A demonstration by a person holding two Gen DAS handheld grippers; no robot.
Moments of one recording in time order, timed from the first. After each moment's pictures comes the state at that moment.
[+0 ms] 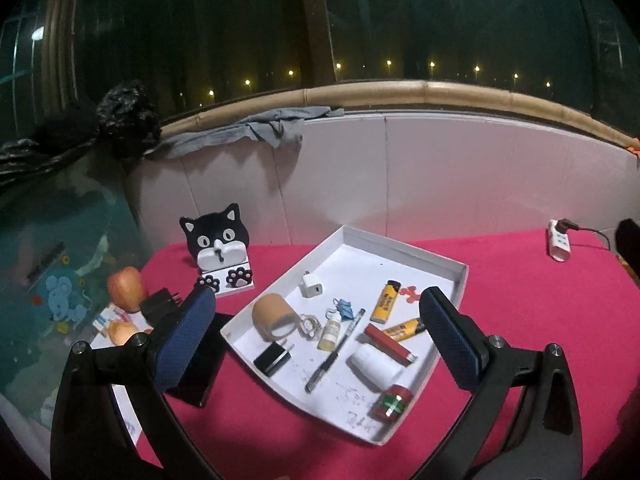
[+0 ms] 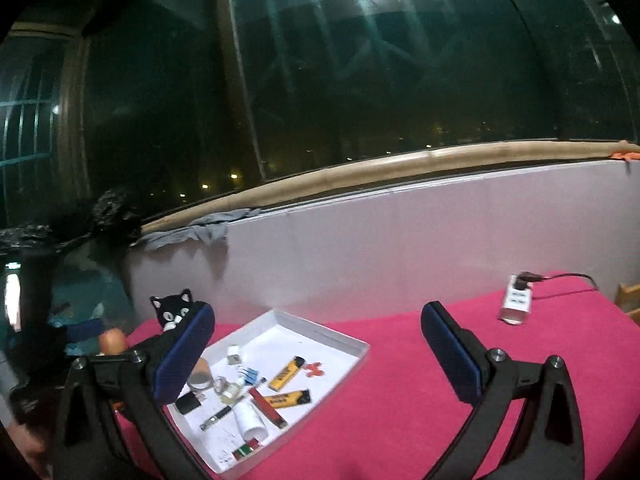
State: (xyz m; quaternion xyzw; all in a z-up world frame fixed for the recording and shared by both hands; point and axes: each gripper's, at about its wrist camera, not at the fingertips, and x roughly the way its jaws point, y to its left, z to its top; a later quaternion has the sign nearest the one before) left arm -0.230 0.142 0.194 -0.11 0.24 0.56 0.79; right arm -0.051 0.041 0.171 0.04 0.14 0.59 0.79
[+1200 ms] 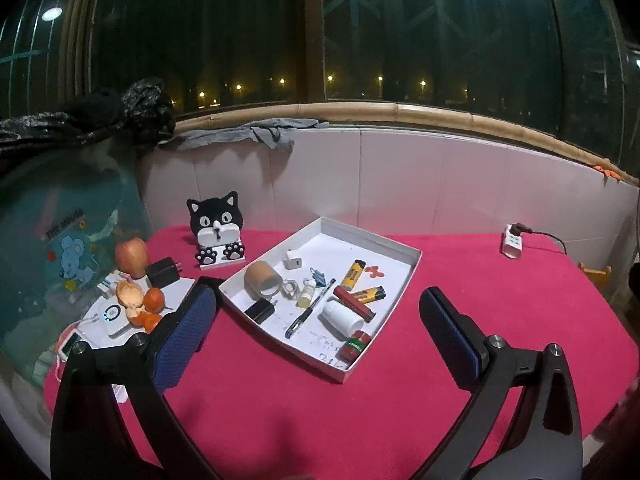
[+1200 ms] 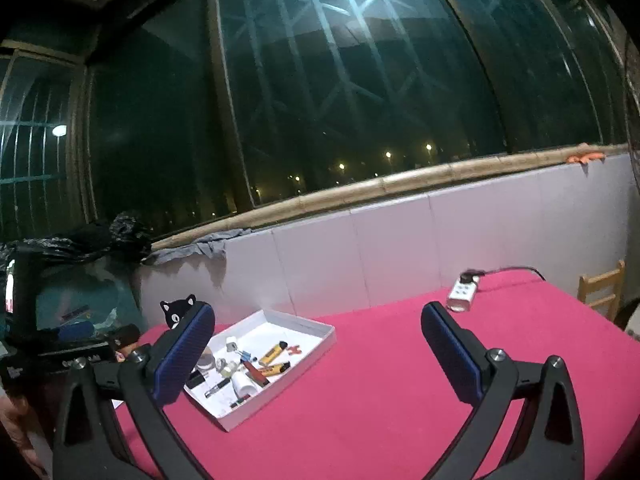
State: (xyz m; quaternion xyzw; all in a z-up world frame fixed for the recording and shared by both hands) left arm -0.272 0.044 0.206 -0.12 0.20 0.54 0.81; right arm -0.055 -0.091 0.155 0.08 0.12 0.58 0.80
